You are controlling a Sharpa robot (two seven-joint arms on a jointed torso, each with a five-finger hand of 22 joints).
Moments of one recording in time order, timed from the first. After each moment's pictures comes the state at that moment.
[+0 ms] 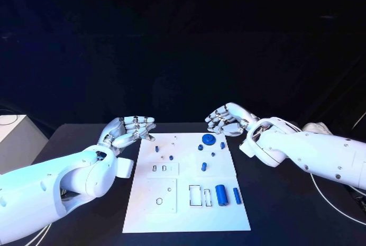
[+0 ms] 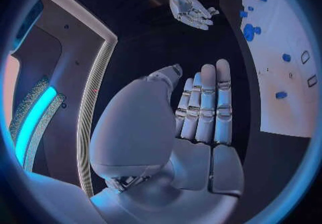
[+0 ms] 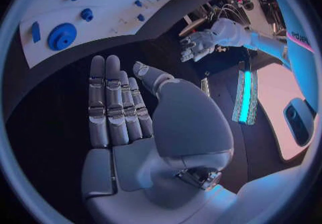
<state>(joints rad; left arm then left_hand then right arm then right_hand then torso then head) 1.13 -0.93 0.00 1.66 -0.11 -0.45 0.43 1.50 -0.21 0.40 0.25 0.19 0.91 0.18 0.23 0.19 1.15 0.12 0.10 0.09 1.08 0.05 0.84 0.65 0.17 0.99 0.14 0.66 0.40 1.31 -0.79 -0.15 1.40 -1.01 -0.46 0.15 1.32 -0.15 0.48 -0.08 0.14 1.00 0.18 0.17 0.13 1.17 0.12 0.07 0.07 1.33 0.04 0.41 0.31 0.16 1.17 0.14 0.41 0.20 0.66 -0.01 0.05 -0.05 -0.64</state>
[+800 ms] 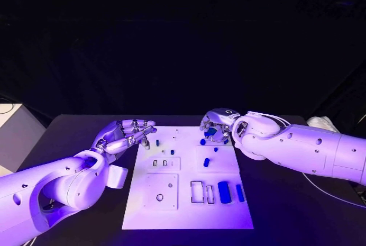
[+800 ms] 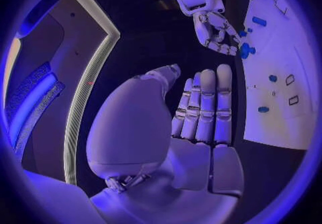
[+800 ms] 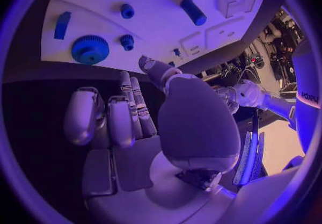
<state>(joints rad) 1.13 -0.99 0.00 1.78 -0.09 -0.37 0.40 1.46 -0.24 0.47 0.24 0.19 0.89 0.19 0.25 0.23 1.14 0.13 0.10 0.11 1.03 0.06 0.98 0.69 0.17 0.92 0.15 0.98 0.62 1.32 -0.72 -0.15 1.36 -1.52 -0.30 -0.12 1.29 -0.26 0.53 -0.02 0.14 1.01 0.16 0.17 0.20 1.13 0.09 0.07 0.08 1.47 0.00 1.36 1.21 0.09 1.42 0.10 1.27 1.13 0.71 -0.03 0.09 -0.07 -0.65</state>
